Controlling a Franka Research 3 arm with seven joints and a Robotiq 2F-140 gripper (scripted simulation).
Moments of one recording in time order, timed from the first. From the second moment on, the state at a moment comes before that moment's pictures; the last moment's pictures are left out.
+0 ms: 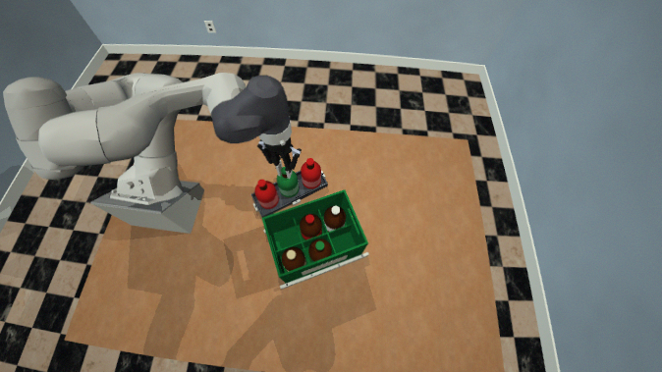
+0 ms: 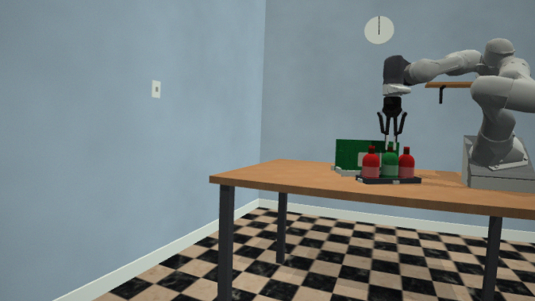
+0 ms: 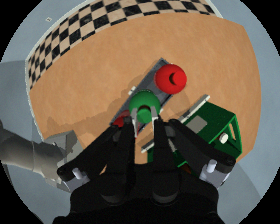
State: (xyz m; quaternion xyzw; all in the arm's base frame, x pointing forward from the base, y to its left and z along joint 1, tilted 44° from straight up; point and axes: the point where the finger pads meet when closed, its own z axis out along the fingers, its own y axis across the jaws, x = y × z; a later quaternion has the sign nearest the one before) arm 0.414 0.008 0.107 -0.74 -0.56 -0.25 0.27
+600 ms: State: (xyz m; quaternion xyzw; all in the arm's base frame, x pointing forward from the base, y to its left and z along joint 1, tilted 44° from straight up) arm 0.412 -0.005 0.120 -0.74 -0.56 -0.25 0.27
